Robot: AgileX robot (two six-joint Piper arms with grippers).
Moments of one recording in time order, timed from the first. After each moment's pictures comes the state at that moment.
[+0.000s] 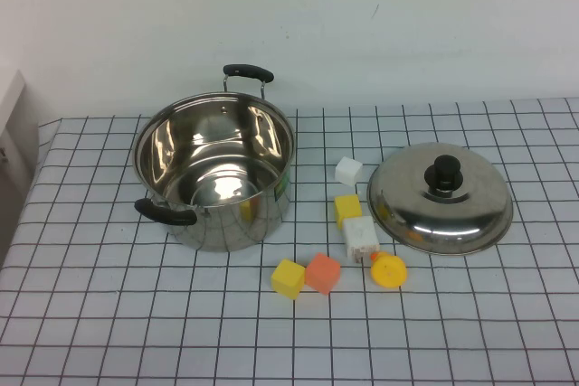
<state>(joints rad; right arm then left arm) -0.05 -0.01 0.02 -0.08 0.41 -0.01 0.11 -0.02 0.01 -0.15 0.37 -0.23</state>
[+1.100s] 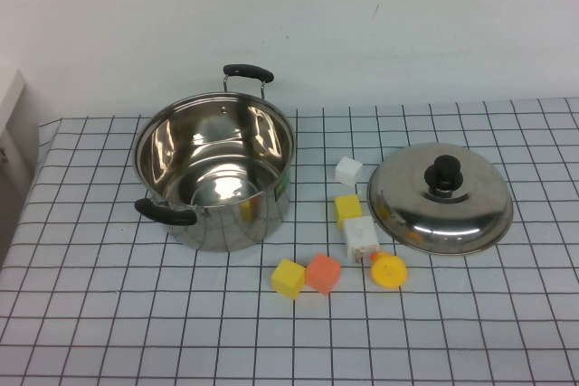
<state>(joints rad) -0.05 -0.01 0.02 -0.08 0.42 -0.32 0.11 -0.02 0.01 -0.15 0.37 -0.23</state>
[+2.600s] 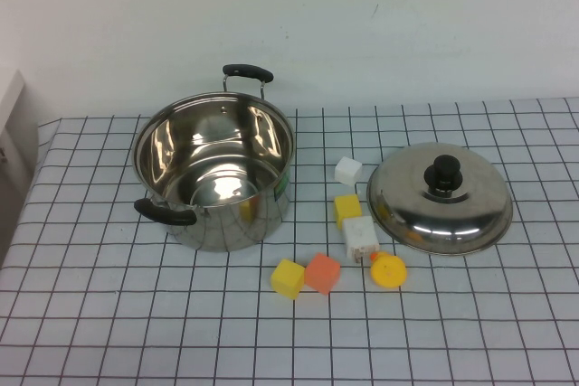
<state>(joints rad) -0.02 0.59 -0.45 0.07 -0.10 0.06 0.11 -0.02 0.01 -0.15 0.37 -0.23</state>
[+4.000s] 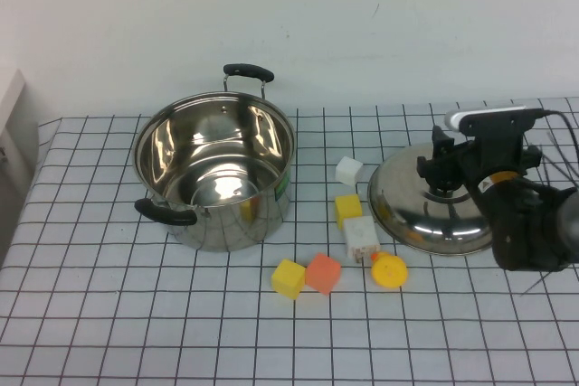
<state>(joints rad) 0.33 2.24 -1.09 0.31 -0.89 -0.17 0.11 -0.02 0.01 -0.15 0.37 -0.23</state>
